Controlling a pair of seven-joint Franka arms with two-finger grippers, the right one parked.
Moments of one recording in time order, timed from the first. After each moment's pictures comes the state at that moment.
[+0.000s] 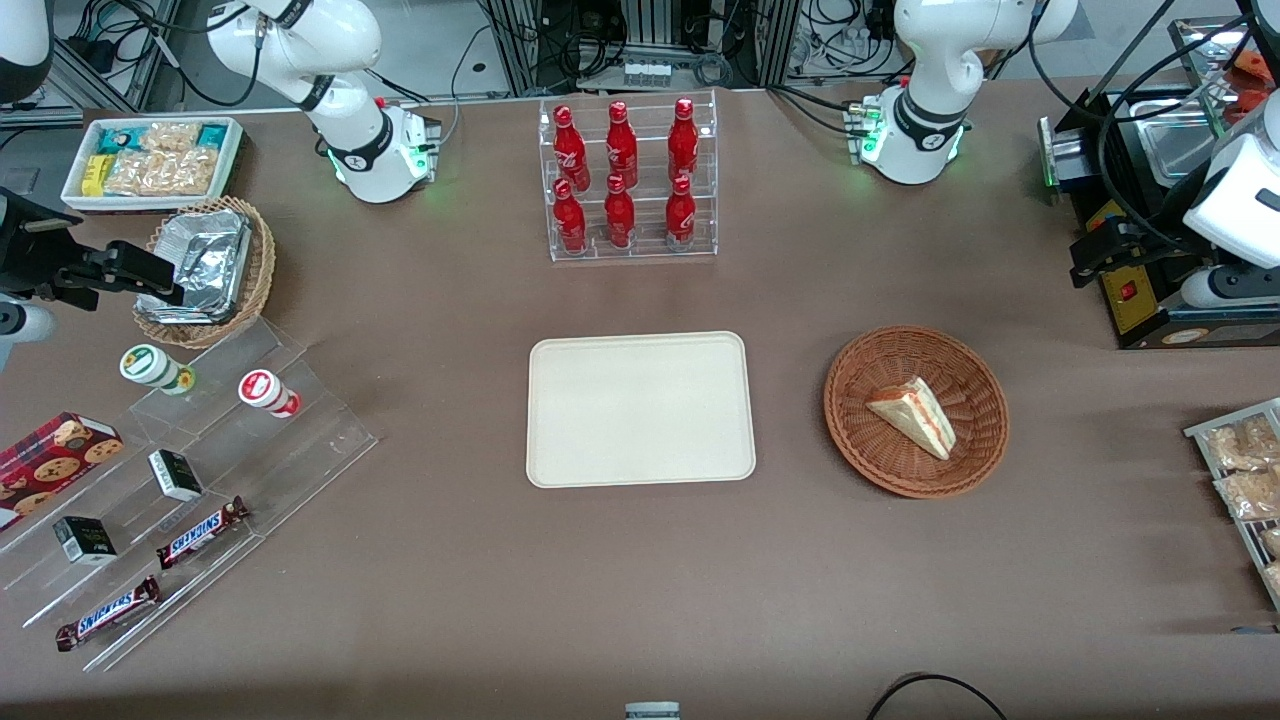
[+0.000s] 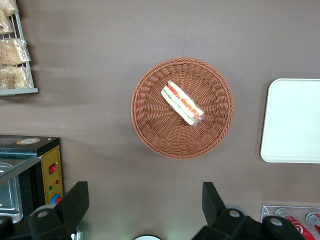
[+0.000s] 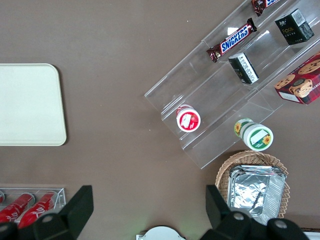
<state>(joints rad) -0.04 -0.01 -0.03 -1.54 0.03 1.48 -0.11</state>
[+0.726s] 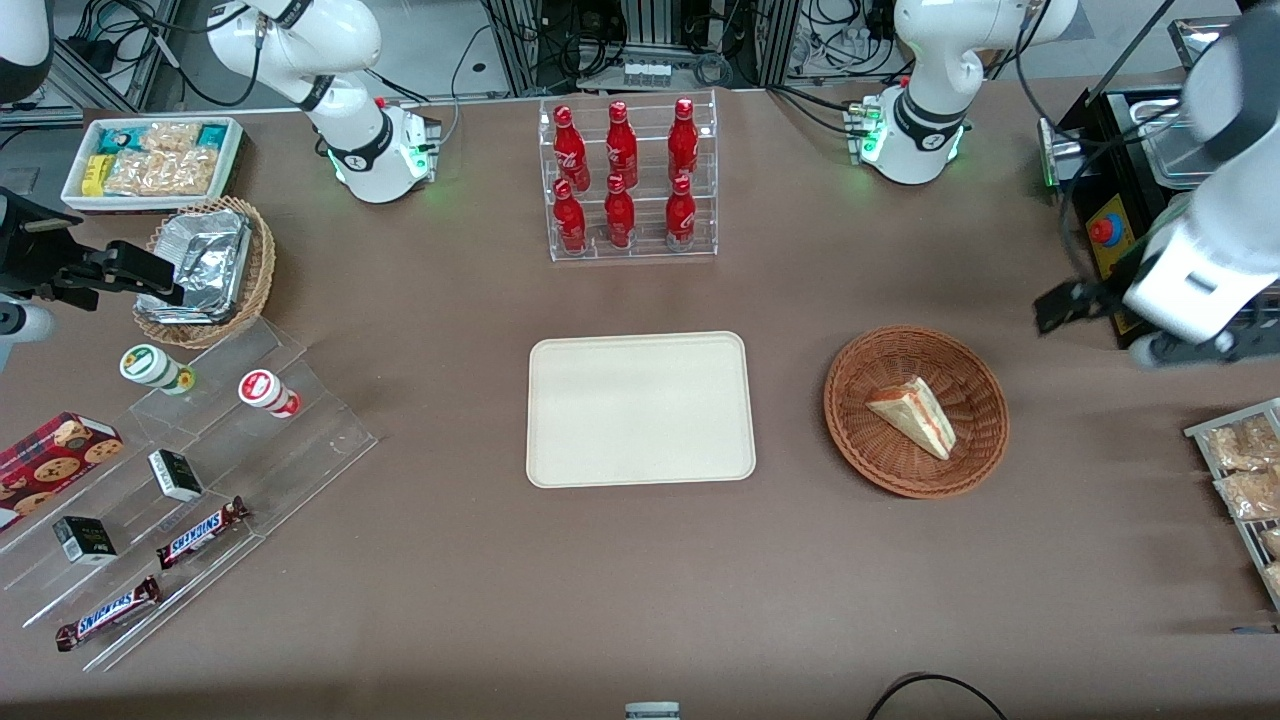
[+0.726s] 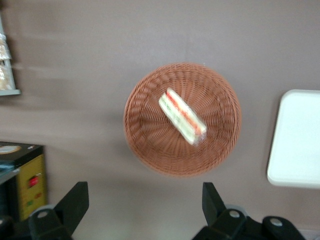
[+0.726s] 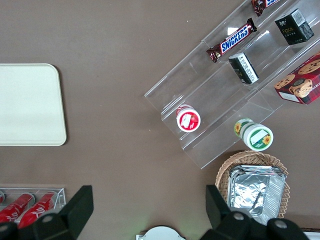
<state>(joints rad) -0.04 0.05 -0.04 -1.74 0.03 1.75 -0.24</state>
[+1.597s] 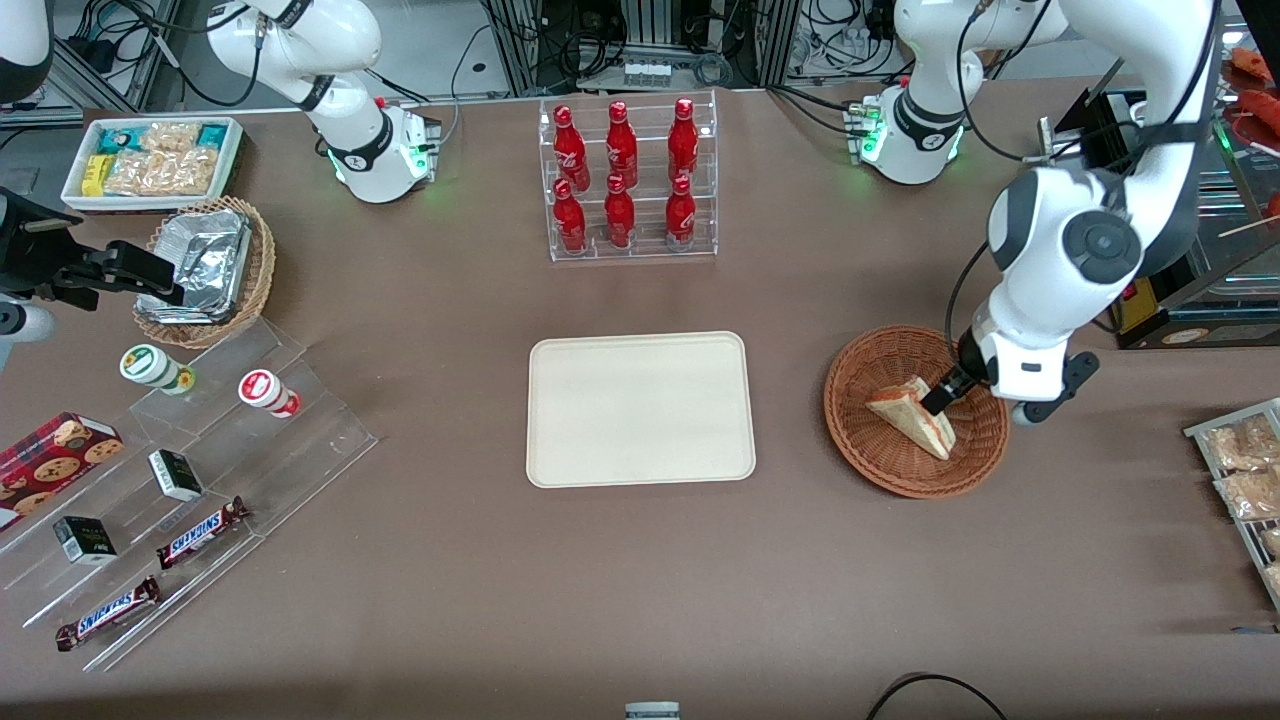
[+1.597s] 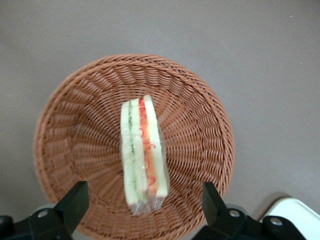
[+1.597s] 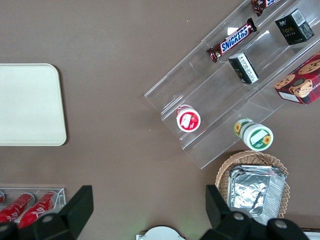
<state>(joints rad) -0.05 0.14 -0.13 -2.15 0.03 2.35 -0.88</state>
